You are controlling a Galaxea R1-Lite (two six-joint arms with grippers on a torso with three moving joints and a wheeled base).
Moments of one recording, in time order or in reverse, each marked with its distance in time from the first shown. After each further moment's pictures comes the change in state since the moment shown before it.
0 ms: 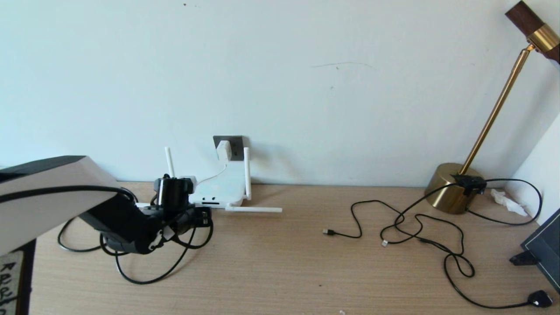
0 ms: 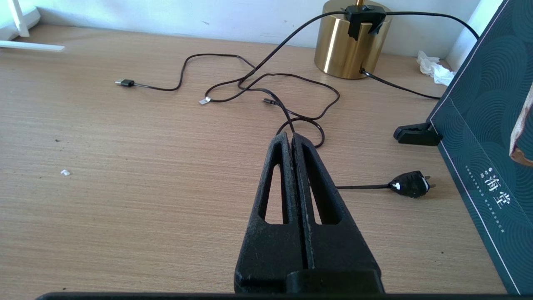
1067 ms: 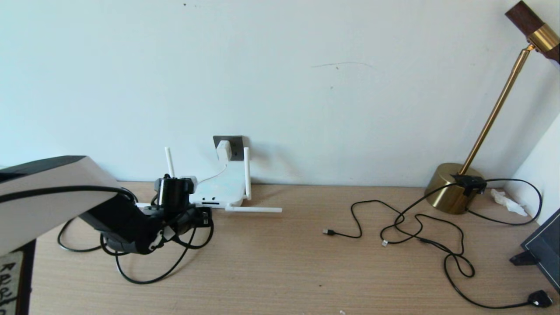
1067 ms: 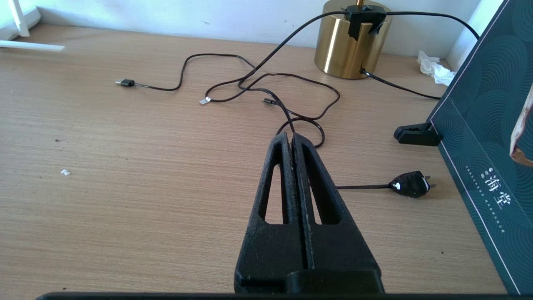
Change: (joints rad) left arm -0.006 -0.002 0.000 0.002 0.002 0.000; right arm 0.001 0.000 0.000 0.000 0.000 0.000
